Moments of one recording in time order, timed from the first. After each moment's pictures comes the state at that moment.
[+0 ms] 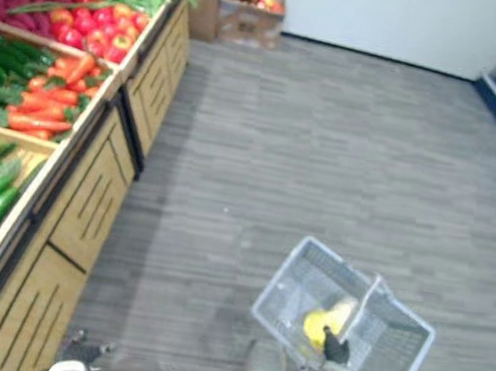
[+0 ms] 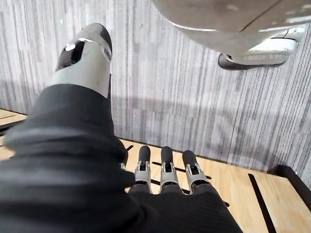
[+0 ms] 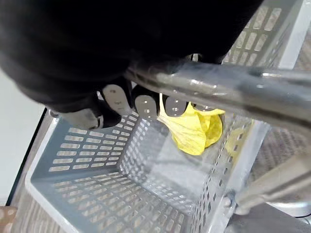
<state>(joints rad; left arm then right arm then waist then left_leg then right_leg) 0.15 0.10 0.25 1.04 0.16 -0.11 0.21 0.06 -0.06 -0.38 0.98 -0.15 -0.20 -0.15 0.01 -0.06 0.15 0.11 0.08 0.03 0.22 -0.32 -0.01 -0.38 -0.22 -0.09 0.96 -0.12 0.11</state>
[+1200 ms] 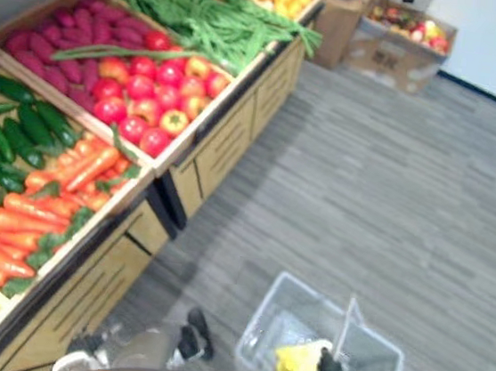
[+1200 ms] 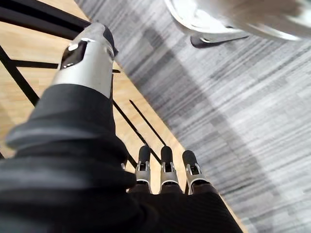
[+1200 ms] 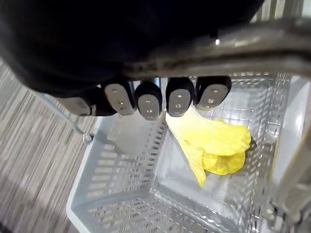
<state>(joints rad) 0.11 0.01 0.51 1.07 0.06 -0.09 0.19 0.06 -0.06 -0.46 1.11 -0.20 -0.13 -0.11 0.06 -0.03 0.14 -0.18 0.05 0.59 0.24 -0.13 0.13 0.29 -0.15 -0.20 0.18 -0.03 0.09</state>
